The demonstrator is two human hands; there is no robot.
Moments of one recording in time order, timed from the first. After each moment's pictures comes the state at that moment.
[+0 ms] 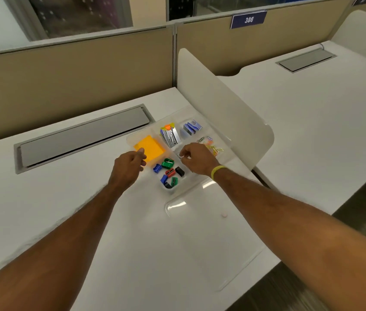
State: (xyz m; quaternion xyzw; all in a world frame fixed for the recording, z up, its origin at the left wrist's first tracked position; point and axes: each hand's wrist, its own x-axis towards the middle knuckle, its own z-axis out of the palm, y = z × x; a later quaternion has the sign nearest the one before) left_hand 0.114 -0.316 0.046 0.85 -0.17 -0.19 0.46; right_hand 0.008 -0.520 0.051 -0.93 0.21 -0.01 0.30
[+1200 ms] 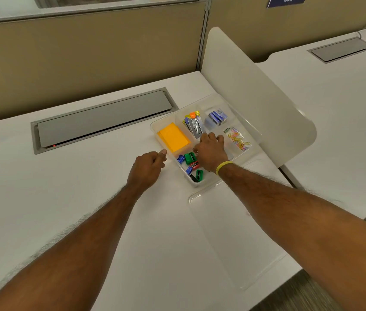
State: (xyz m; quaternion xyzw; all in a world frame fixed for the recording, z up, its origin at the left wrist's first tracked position) left_hand 0.121 -0.287 0.020 0.86 -0.20 -0.22 0.40; right_hand 0.064 -0.494 -0.003 -0.98 0.16 0.09 -0.08
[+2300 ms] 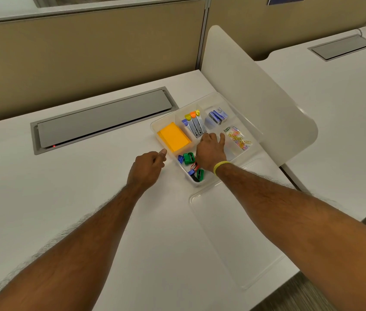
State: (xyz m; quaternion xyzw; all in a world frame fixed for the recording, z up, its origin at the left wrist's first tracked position) left_hand 0.126 -0.288 0.011 0.88 -0.20 -0.21 0.38; right_hand 0.070 -0.492 -0.012 -0.97 0.22 0.09 -0.04
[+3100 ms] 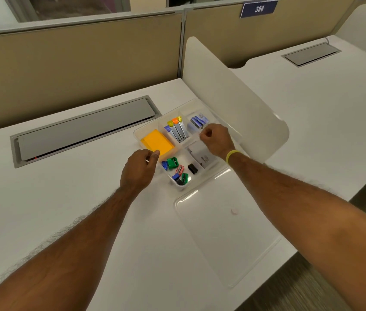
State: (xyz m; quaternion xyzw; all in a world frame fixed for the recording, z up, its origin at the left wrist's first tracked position) left_hand 0.118 -0.314 0.016 0.90 -0.23 -0.13 0.36; right_hand 0.035 -0.546 0.051 -0.87 0.33 -0.12 0.35
